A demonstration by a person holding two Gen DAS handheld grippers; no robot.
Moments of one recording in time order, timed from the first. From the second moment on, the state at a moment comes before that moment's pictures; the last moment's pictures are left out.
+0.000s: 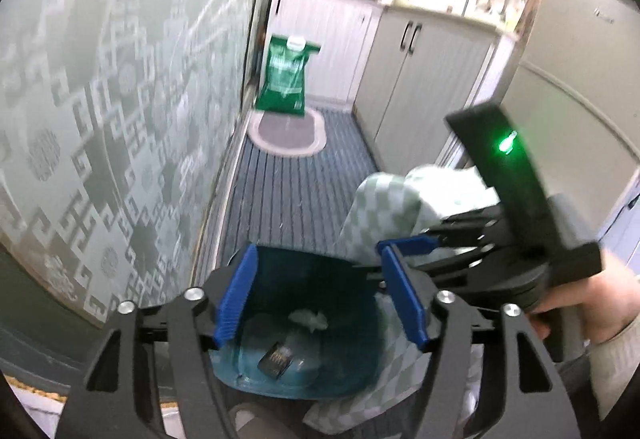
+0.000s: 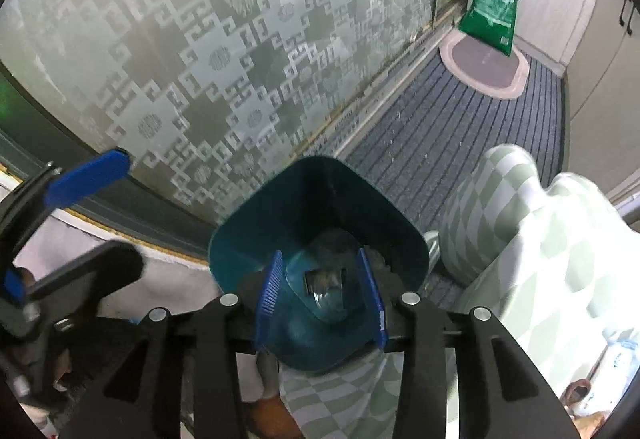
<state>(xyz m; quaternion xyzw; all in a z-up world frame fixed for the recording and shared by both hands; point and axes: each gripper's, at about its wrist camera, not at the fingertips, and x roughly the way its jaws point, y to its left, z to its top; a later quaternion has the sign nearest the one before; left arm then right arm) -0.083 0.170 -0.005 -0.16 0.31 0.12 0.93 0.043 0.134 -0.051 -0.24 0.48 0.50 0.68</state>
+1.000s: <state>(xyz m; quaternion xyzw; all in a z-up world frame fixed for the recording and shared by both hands) -0.009 0.037 0.018 -0.13 0.28 0.00 0.95 0.139 -0.099 0.033 -0.11 0.42 0.40 0.81</state>
